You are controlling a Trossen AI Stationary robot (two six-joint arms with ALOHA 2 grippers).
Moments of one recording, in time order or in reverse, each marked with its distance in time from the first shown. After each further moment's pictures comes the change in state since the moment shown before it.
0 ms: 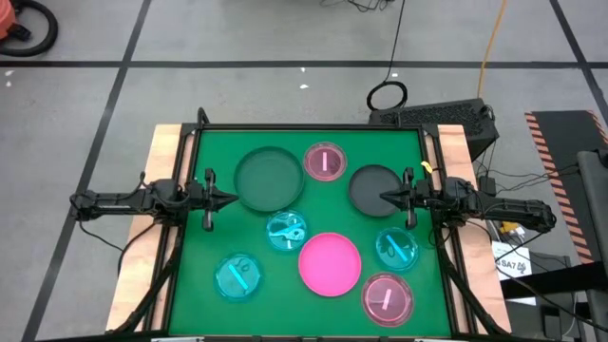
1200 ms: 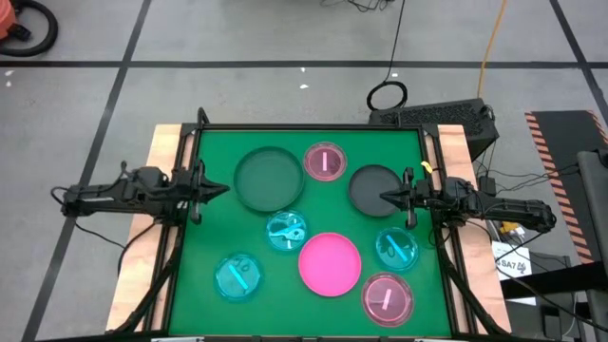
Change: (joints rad) left arm -0.001 0.181 0.365 -0.238 -0.021 -0.087; right arm 0.000 0.000 0.000 0.000 0.000 0.000
